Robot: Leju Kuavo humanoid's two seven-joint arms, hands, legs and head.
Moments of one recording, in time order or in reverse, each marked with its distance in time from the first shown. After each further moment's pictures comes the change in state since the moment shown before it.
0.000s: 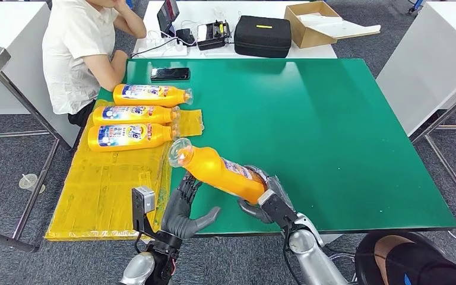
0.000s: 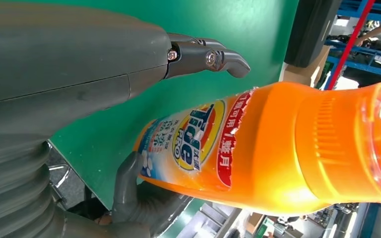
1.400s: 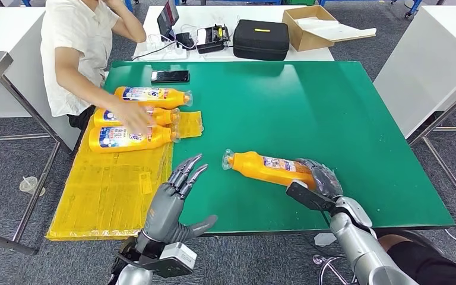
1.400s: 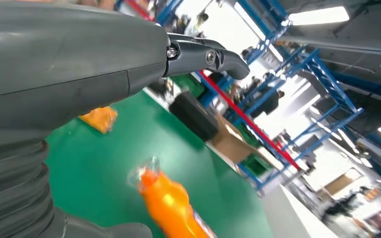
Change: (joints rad) left arm 0.047 0.099 -0.062 -0.292 -0.846 0.222 -0.199; right arm -0.194 -0.237 -0.082 0.429 0.364 -0.172 0.067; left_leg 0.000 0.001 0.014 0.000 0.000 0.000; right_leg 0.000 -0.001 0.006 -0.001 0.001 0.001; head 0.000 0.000
